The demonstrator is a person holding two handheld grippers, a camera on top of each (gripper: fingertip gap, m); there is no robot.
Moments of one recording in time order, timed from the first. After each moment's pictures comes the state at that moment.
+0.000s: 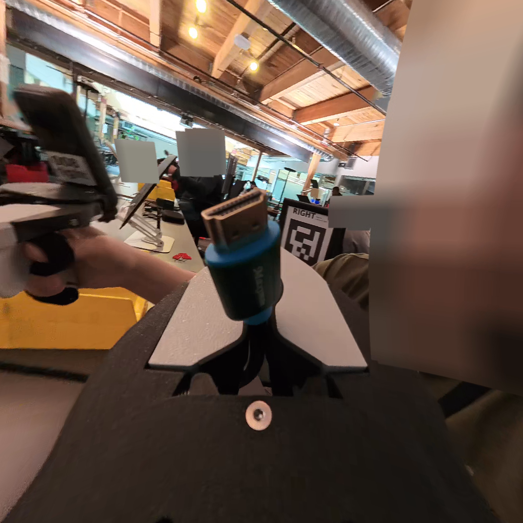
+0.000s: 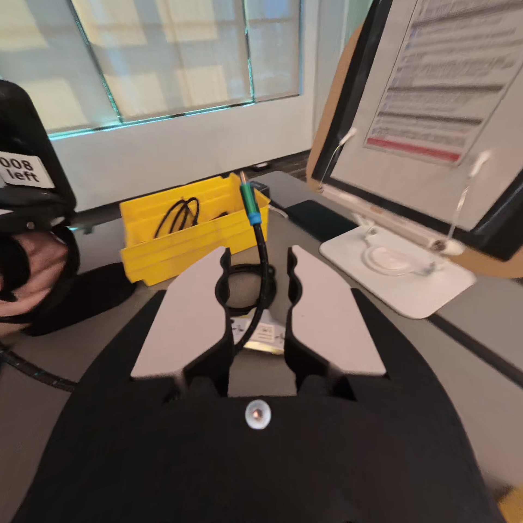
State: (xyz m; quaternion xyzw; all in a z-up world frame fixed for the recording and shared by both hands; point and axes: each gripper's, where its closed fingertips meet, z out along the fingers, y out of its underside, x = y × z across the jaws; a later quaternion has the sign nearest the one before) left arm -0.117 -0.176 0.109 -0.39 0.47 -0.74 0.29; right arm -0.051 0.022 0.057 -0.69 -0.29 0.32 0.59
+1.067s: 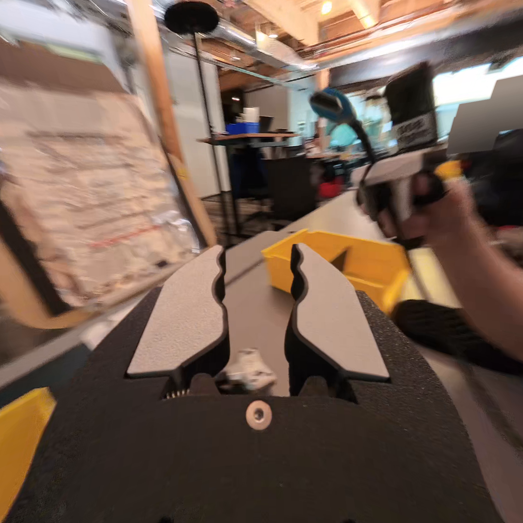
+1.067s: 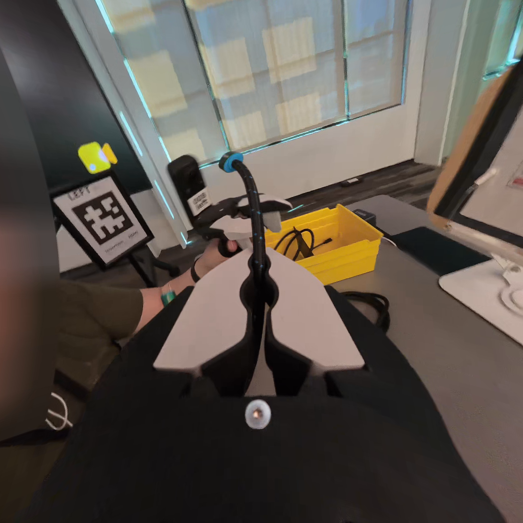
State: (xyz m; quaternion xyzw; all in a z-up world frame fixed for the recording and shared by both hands) left arm -0.172 -0.036 0.118 -0.55 0.37 -0.34 0.66; right arm -0.079 -0.086 0.146 -0.63 -0.33 0.48 0.52
